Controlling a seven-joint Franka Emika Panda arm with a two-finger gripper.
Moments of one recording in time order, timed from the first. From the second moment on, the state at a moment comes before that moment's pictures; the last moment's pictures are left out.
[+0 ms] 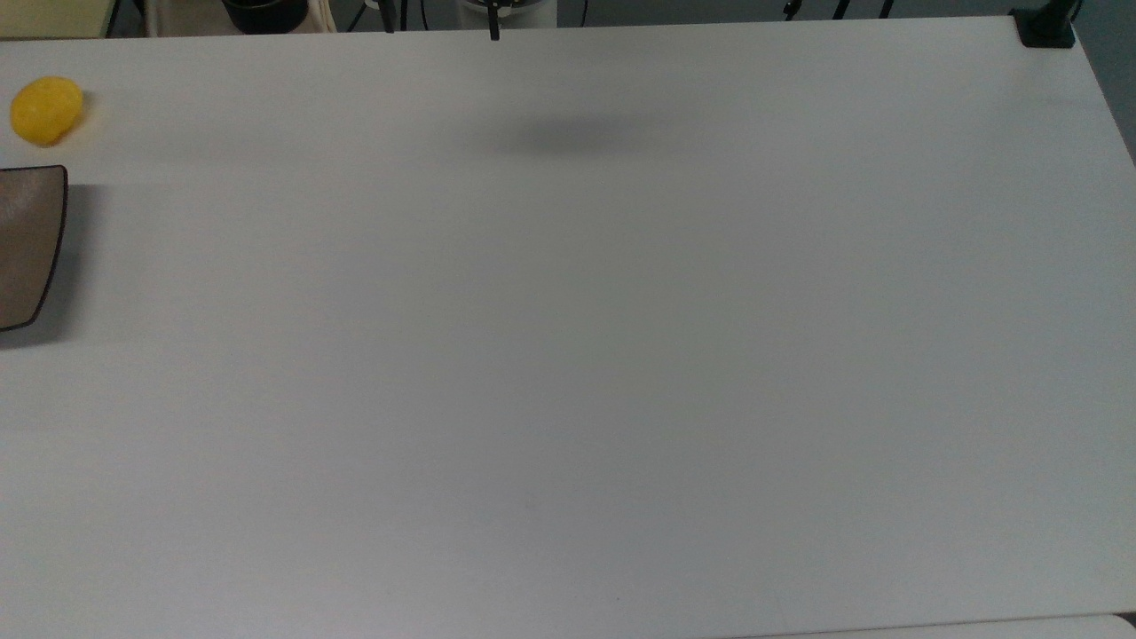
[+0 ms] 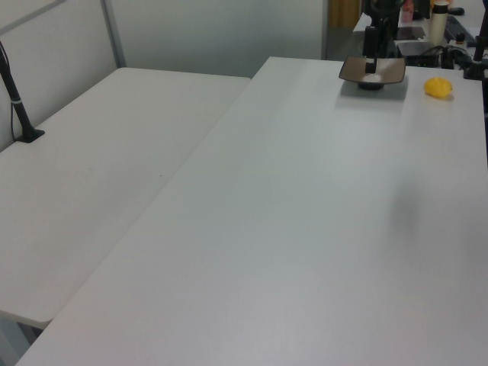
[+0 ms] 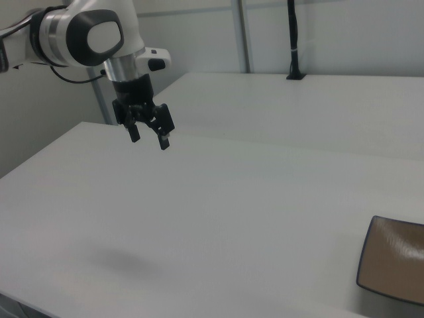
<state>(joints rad) 0.00 -0.06 0.05 -1.73 -0.01 1.68 0.05</state>
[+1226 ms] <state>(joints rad) -0.04 -0.07 0.05 -1.75 0.01 1.64 0.03</state>
